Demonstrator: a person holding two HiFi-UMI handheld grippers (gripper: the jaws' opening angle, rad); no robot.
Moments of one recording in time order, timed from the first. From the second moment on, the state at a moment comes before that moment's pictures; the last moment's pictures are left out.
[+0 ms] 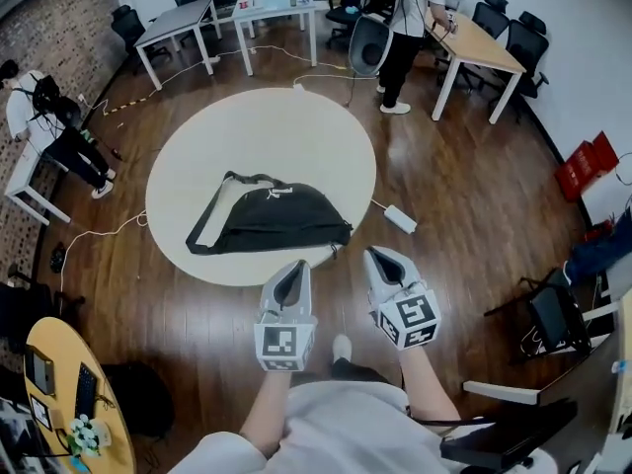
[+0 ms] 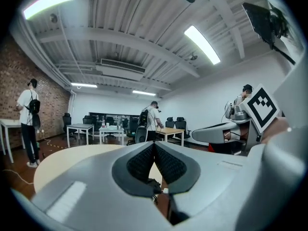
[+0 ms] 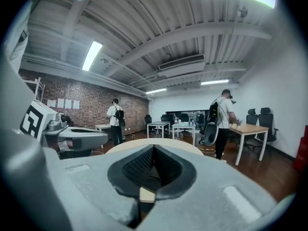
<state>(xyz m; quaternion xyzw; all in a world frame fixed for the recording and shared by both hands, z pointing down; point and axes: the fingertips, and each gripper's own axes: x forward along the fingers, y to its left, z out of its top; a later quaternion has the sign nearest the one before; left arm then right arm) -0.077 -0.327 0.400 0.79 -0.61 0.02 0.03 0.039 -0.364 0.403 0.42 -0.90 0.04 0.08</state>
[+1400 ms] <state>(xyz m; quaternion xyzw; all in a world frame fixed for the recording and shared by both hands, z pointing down) -0.039 -0.439 0.681 0.80 -0.51 0.21 0.24 0.006 -0.492 0.708 0.35 -0.87 0.11 0.32</state>
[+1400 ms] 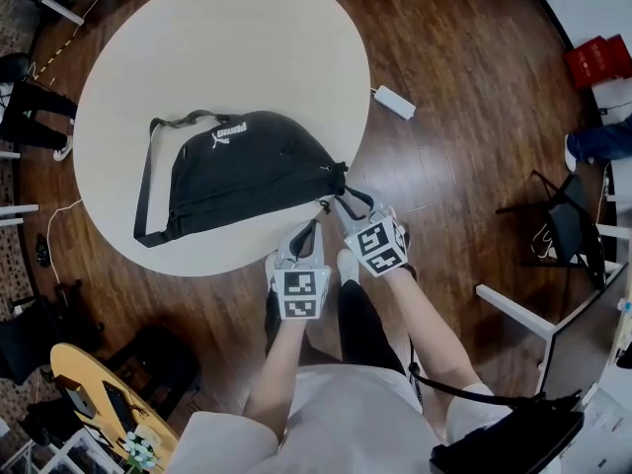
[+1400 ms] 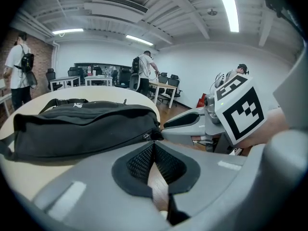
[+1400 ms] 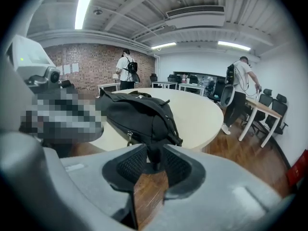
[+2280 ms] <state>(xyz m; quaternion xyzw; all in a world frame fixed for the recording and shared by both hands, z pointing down) -0.031 -0.443 0.689 0.79 -0.51 0.21 0.25 0.001 -0.492 0.708 0.31 -0.89 0.06 0.34</state>
